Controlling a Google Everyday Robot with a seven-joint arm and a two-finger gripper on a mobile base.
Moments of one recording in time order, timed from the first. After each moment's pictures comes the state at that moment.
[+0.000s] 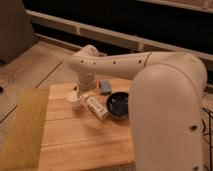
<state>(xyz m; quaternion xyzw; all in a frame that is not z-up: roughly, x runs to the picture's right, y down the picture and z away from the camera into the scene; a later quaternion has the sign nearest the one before) -0.097 0.026 0.790 -0.24 0.18 0.61 0.74</state>
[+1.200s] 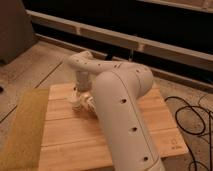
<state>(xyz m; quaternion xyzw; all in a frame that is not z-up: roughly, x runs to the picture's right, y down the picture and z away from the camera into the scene) -0.116 0.051 0.890 -0.32 0.25 0.55 0.72</state>
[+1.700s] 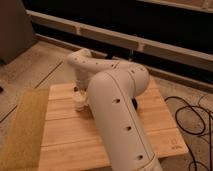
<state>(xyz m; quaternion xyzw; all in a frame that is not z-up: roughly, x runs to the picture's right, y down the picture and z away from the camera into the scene) -0.117 0.034 0.890 -0.31 0.26 0.55 0.73</state>
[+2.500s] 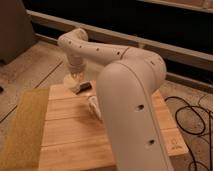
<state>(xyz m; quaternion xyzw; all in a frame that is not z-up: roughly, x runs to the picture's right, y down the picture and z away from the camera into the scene) -0.133 -0.067 0.784 -0.23 0.13 0.60 0.75</state>
